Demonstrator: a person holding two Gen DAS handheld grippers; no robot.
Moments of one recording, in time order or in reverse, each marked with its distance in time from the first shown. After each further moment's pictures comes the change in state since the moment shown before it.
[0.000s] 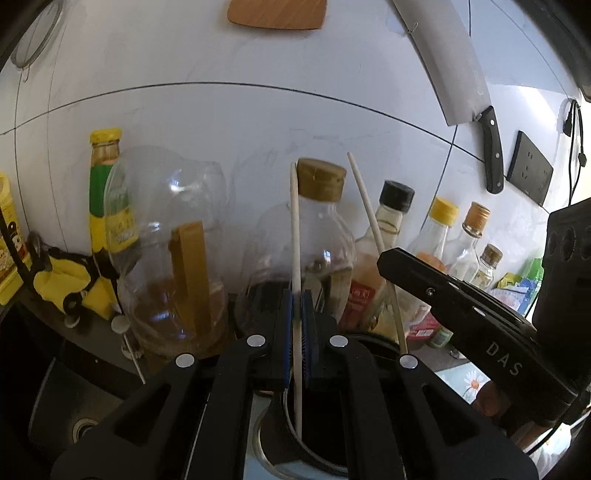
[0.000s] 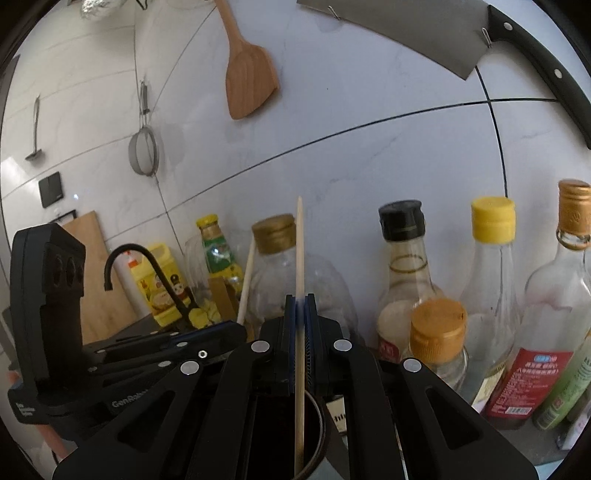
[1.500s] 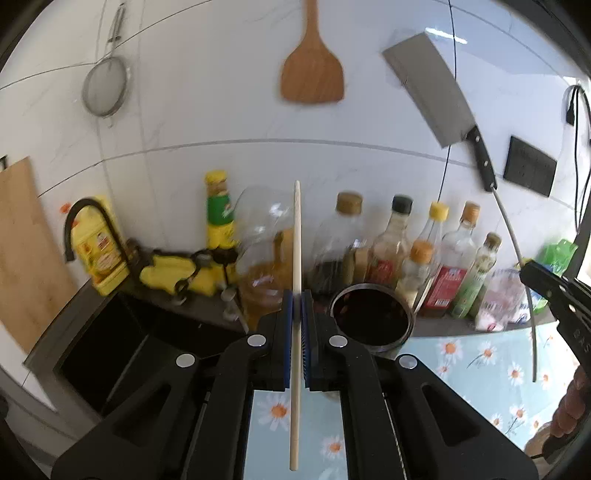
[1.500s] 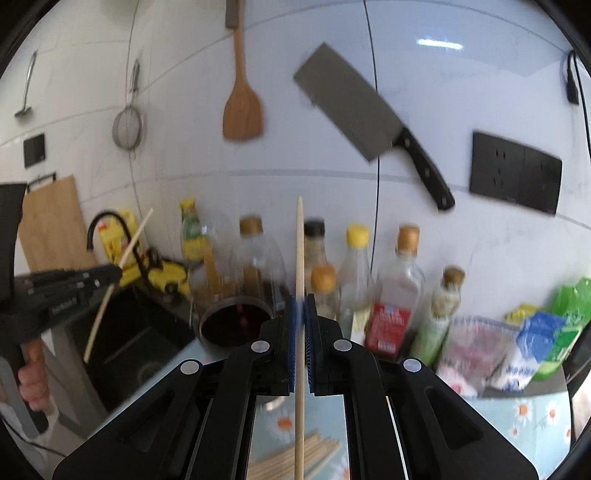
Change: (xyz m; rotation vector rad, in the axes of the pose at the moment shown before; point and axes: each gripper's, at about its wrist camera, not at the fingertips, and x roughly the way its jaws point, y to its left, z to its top) left arm -0.144 -0.024 0.010 0.047 0.010 0.276; right arm -0.164 0.058 0.023 -0.117 0.068 -0.321
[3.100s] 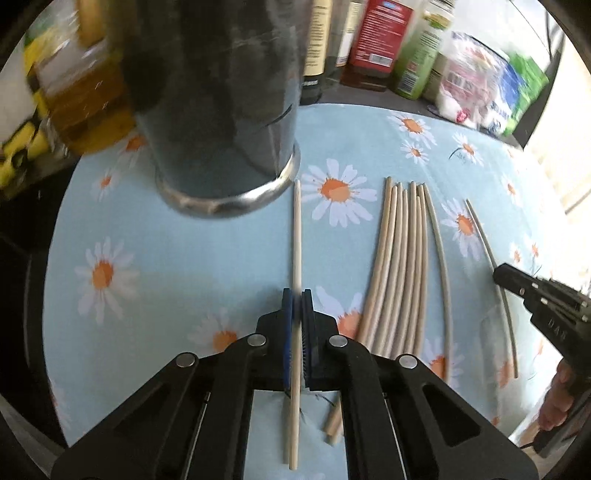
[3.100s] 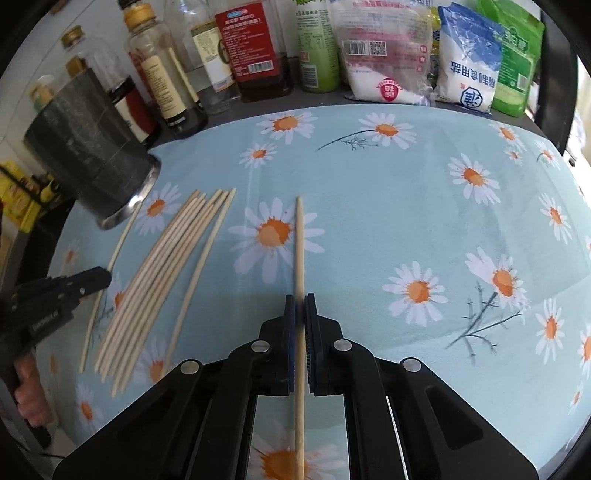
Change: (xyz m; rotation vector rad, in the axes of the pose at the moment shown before) left arm 0.139 -0.077 -0.189 0.175 0.601 -0.326; right arm 0.033 -0.068 -0.237 0.374 0.606 -0.279
